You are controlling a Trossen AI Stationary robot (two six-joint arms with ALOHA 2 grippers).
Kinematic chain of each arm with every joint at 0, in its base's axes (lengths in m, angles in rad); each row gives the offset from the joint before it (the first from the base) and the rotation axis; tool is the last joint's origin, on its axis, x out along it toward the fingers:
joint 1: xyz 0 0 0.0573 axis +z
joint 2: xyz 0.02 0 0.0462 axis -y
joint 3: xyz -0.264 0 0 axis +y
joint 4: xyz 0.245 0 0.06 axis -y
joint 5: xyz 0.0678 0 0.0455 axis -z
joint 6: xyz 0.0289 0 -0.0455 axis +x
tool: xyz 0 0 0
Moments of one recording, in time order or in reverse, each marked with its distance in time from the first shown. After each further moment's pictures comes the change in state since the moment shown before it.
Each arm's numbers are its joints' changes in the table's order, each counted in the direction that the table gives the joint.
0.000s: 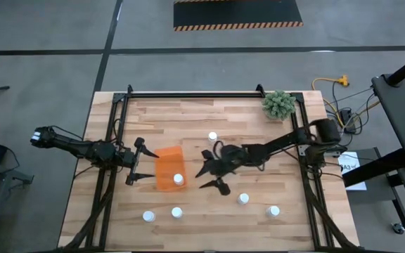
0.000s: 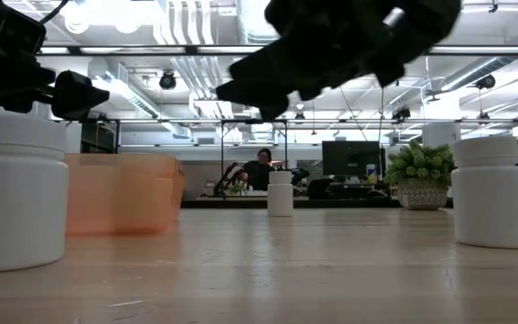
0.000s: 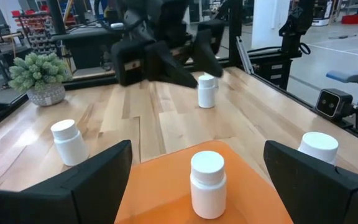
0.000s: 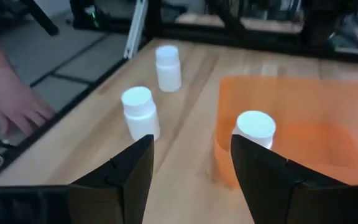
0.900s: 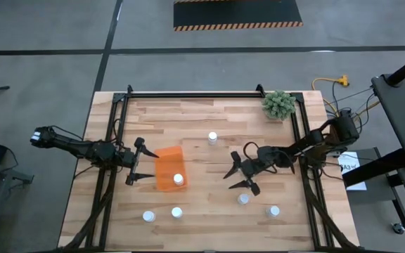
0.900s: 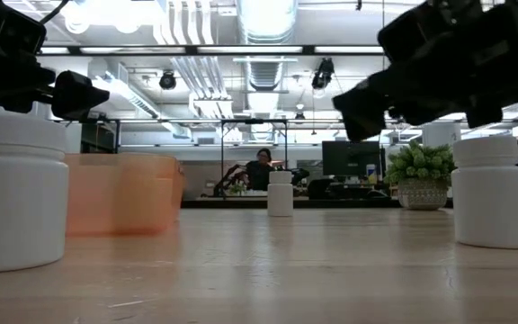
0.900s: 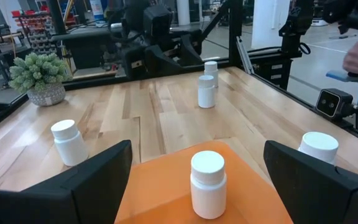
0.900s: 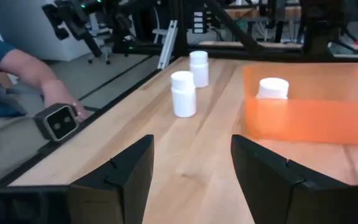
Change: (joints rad) left arm 0.000 0.000 0.000 0.000 0.000 0.000; right arm 0.028 0.172 0.559 0.582 -0.022 0.077
